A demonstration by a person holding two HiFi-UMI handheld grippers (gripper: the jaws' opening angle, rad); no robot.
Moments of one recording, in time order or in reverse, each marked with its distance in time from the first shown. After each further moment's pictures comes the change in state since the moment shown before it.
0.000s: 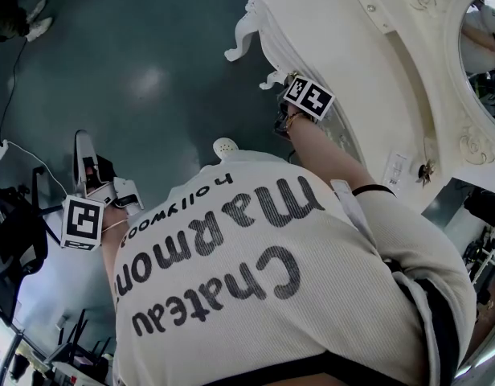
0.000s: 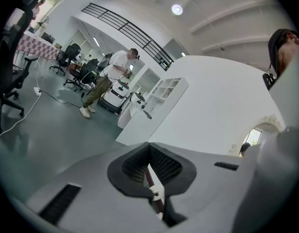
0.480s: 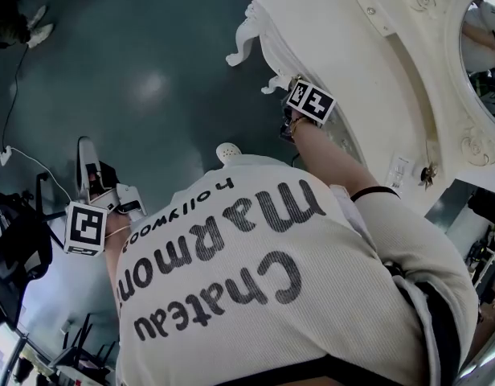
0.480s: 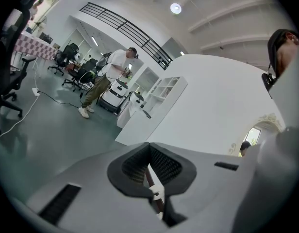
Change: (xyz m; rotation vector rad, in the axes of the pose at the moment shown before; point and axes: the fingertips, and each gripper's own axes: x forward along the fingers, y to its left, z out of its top) left arm 0.012 -0.010 0.000 -0.021 0.000 -0.056; right arm 0.003 -0.007 0.009 -0.062 -0.009 -0.028
